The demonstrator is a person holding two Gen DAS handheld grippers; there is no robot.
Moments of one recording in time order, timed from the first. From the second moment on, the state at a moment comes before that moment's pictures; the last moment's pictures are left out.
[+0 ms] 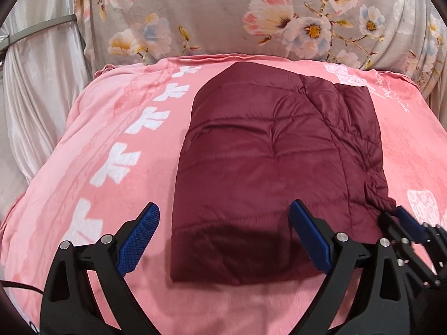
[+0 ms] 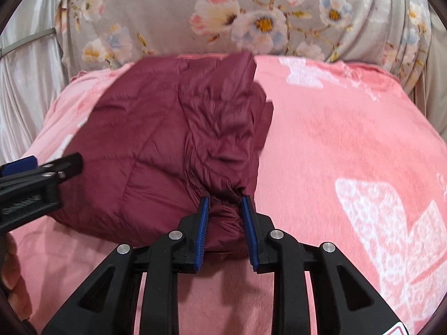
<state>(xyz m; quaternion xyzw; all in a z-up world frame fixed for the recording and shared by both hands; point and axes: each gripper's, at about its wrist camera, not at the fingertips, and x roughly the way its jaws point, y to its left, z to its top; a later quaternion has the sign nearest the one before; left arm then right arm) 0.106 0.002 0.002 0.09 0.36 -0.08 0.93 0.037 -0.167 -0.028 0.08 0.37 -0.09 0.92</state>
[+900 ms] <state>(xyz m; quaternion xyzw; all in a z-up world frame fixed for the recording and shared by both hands) 0.072 0.029 -0.010 0.03 0.38 -0.08 0.92 -0.023 -0.148 -0.013 0.05 0.32 -0.10 0.94</state>
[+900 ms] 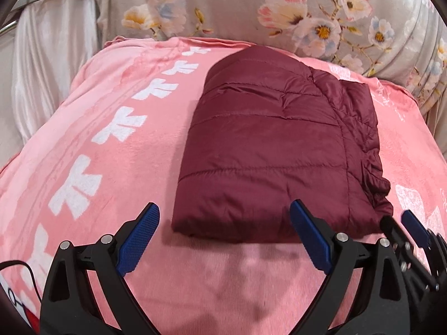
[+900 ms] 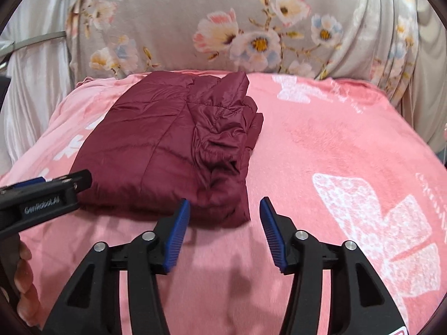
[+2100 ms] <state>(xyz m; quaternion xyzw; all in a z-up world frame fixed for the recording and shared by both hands) 0.010 0.018 -0.052 0.04 0.34 -0.04 0.94 -0.052 -0.140 -0.030 0.03 0.30 -0.12 0.95</state>
